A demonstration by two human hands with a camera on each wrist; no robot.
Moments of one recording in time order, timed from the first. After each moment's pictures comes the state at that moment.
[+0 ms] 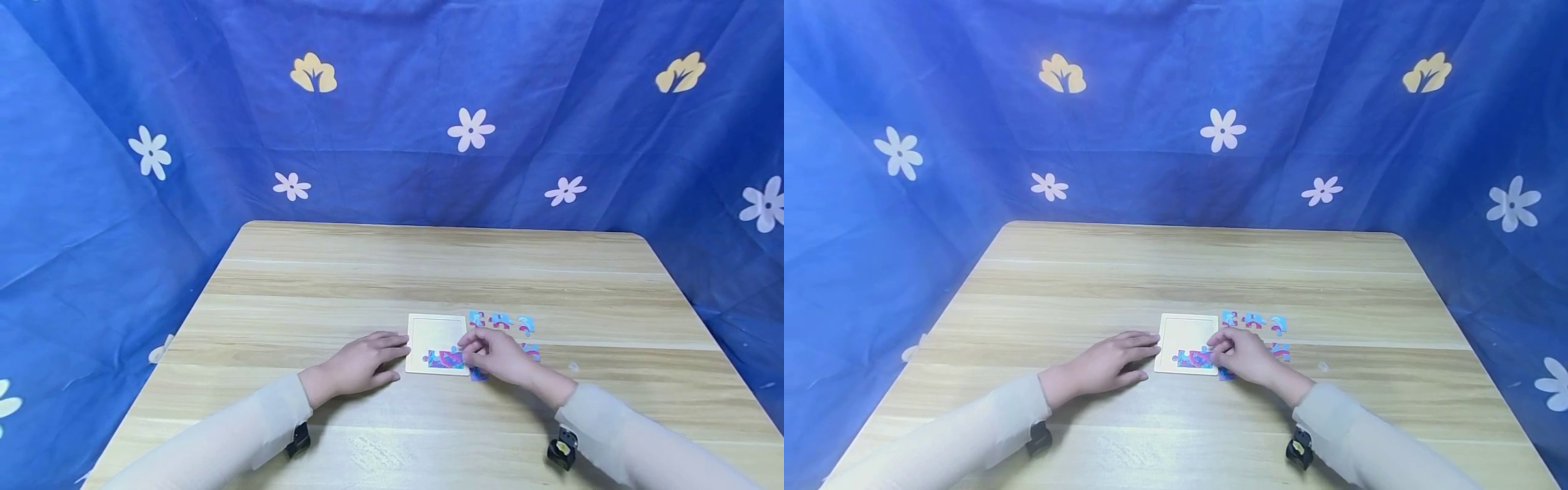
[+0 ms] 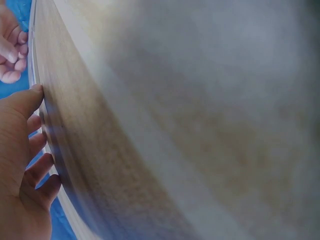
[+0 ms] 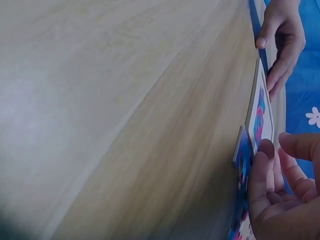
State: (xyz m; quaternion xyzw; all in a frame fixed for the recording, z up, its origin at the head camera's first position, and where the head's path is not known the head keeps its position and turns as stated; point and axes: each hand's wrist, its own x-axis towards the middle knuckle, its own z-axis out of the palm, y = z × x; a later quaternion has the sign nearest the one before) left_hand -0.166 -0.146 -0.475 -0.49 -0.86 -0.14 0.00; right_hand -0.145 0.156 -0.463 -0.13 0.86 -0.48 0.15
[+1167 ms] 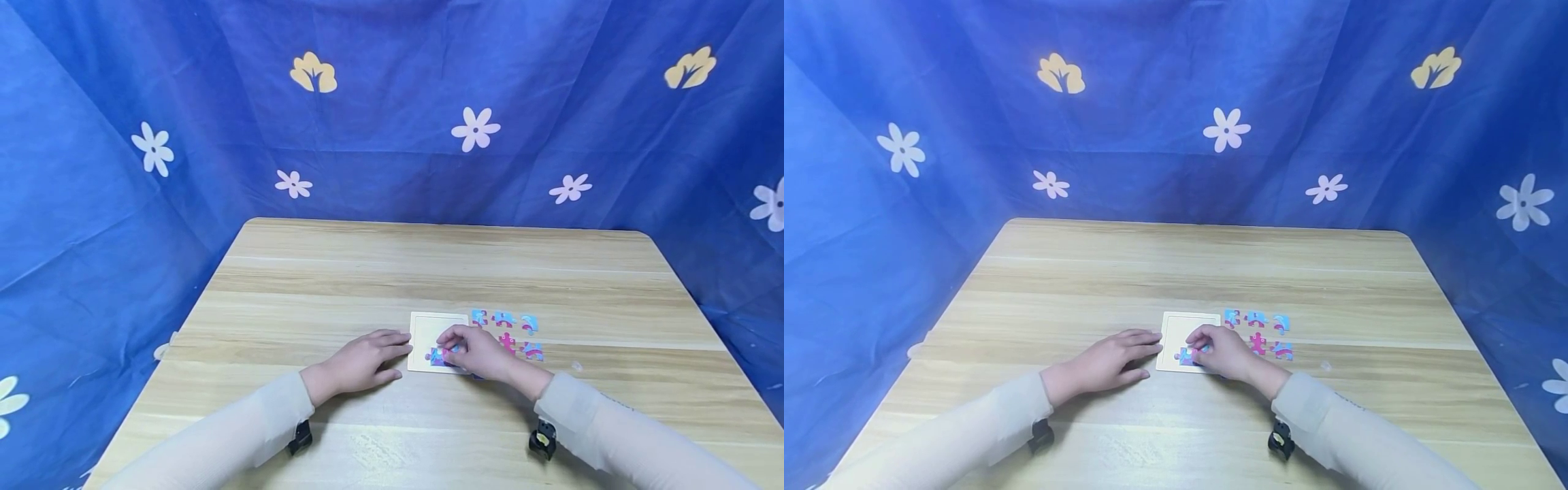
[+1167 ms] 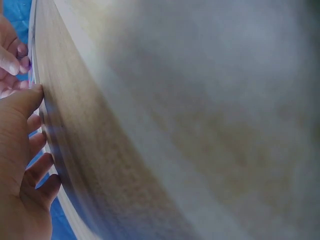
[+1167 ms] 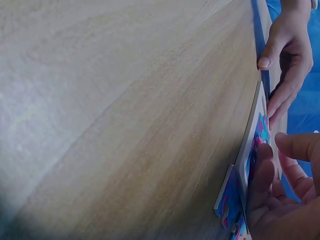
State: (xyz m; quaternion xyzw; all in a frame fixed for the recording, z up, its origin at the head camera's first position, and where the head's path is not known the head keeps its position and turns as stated) left_hand -0.166 -0.144 -0.474 -0.49 -0.86 -0.14 0.00; right_hand -0.154 0.121 -0.461 -0.15 0.88 -0.43 0.14
